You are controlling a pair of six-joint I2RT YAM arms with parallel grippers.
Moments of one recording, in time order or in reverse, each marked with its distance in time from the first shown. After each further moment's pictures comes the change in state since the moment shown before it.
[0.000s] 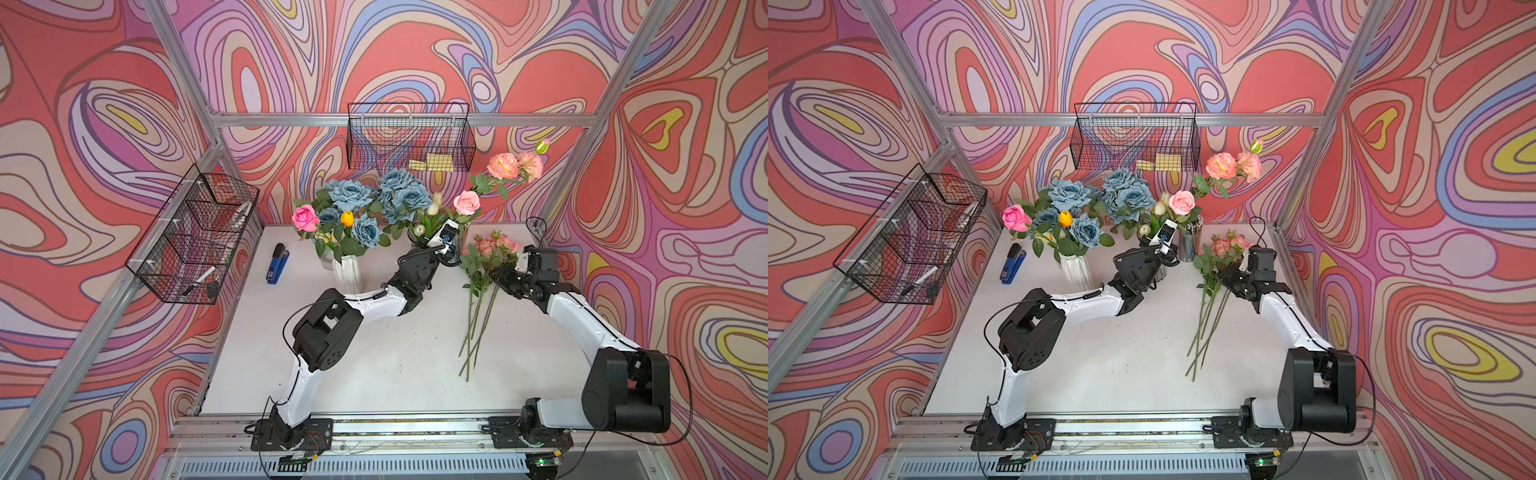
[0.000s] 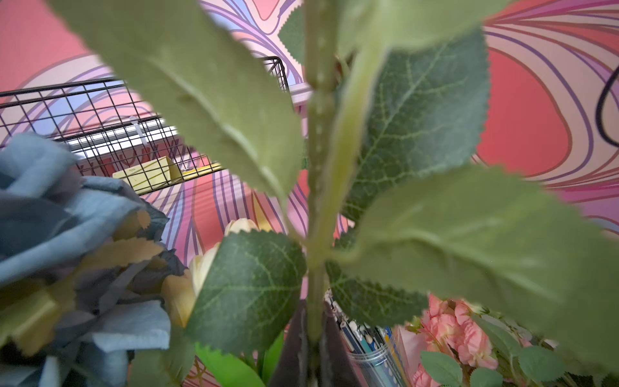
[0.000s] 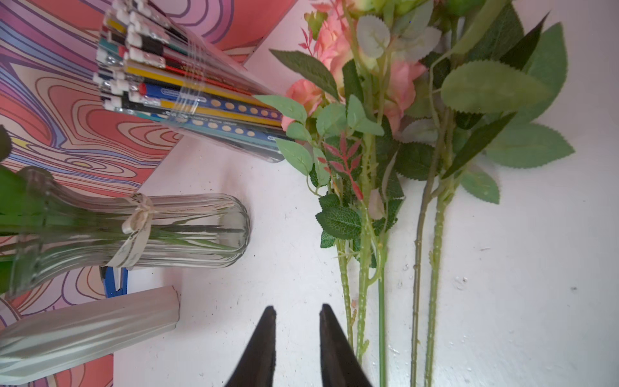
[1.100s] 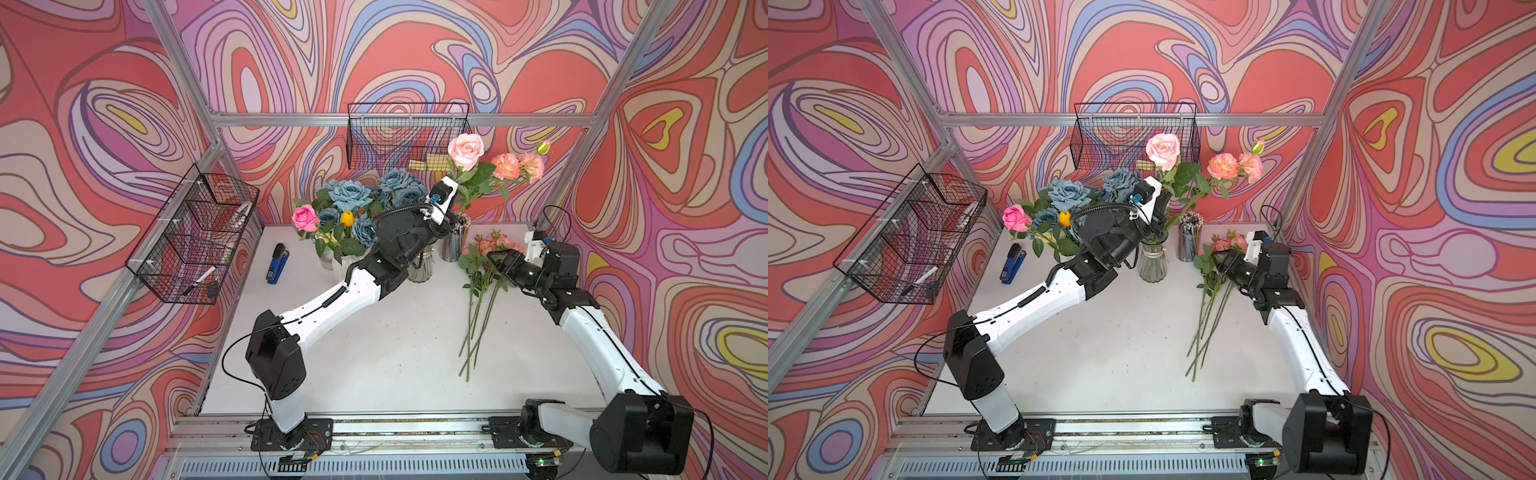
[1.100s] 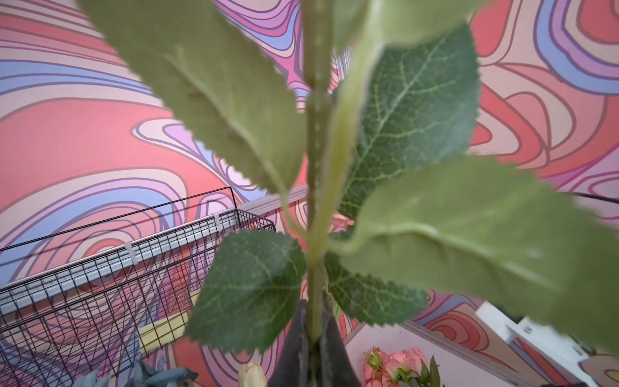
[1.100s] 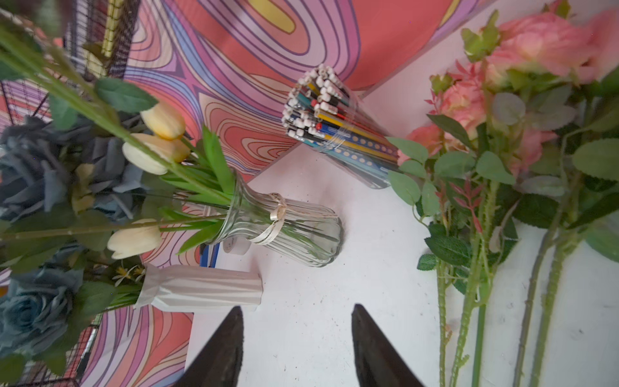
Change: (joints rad) left arm 0.013 -0.362 0.196 -0.537 0.270 -0.177; right arm -0.002 -0.198 -0.014 0.133 -0.211 0.081
